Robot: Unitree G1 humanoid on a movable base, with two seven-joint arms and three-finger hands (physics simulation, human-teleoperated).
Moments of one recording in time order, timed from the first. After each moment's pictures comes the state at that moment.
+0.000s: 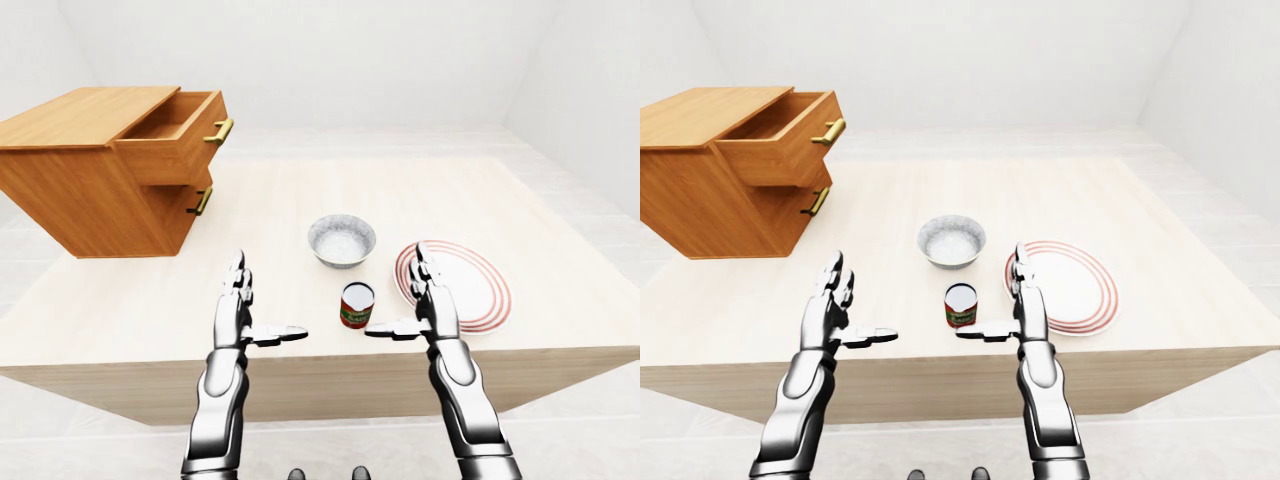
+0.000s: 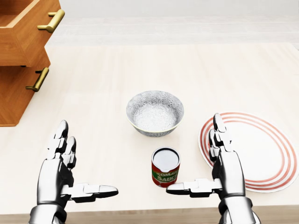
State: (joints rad) left arm 0.02 -0.03 0.05 -0.04 -0.02 0.02 -0.03; right arm 0.01 -0.03 0.00 -0.03 -0.01 -0.01 -0.01
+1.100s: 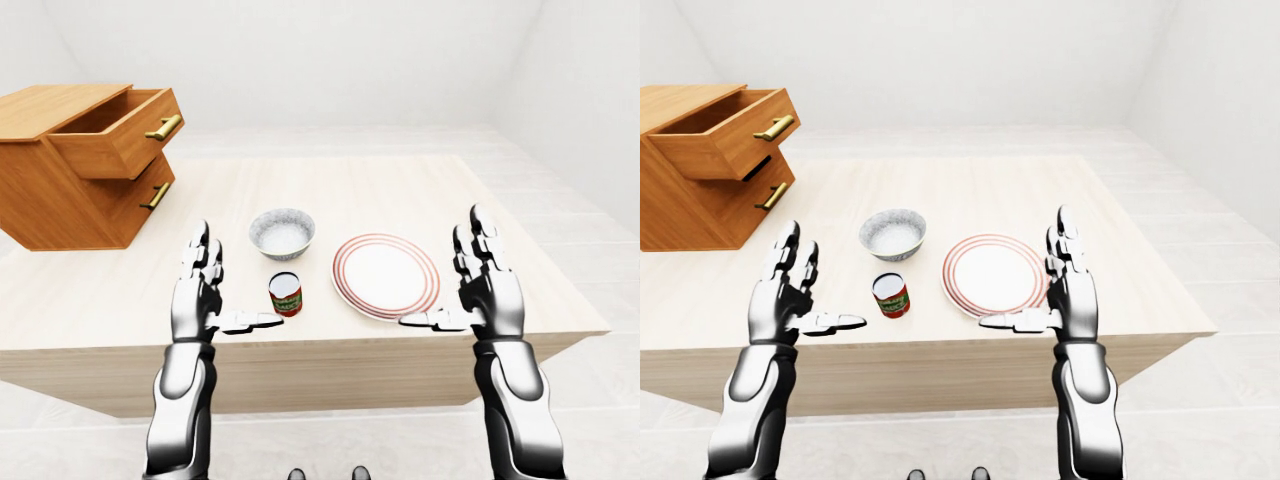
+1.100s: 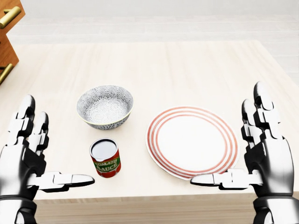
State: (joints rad) left arm 0.03 0.05 0.13 -0.30 -0.10 0.09 -0.08; right arm 0.08 -0.04 -0.14 -0.45 0.05 0.09 0.09
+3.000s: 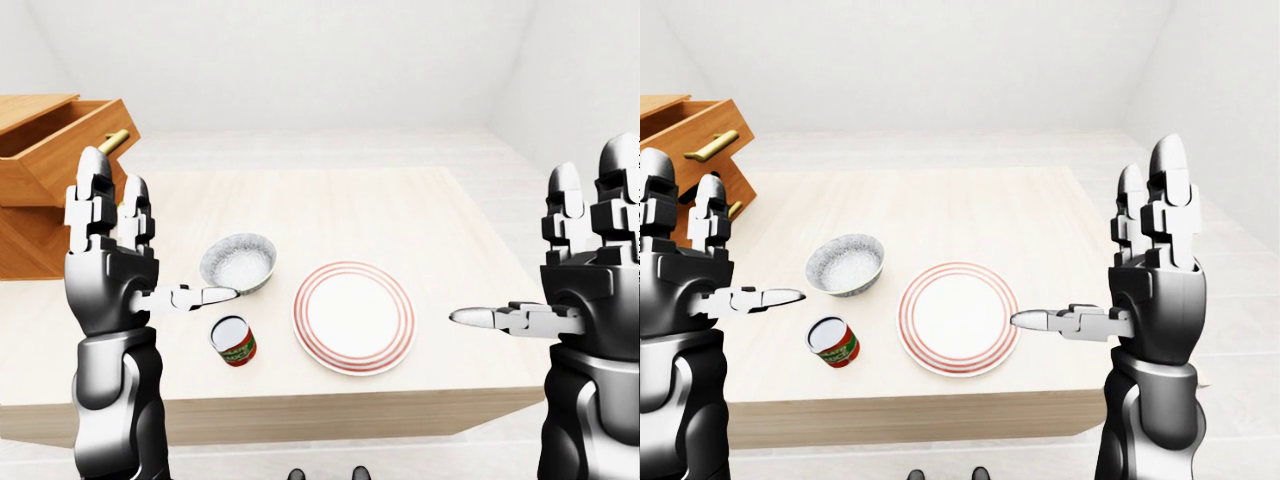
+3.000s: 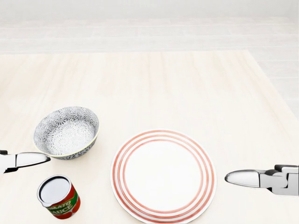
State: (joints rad) left arm -0.07 0.14 0.33 -0.58 -0.25 0.09 -0.09; right arm 0.05 -0.07 -0.33 -0.81 0.10 0.09 0.16
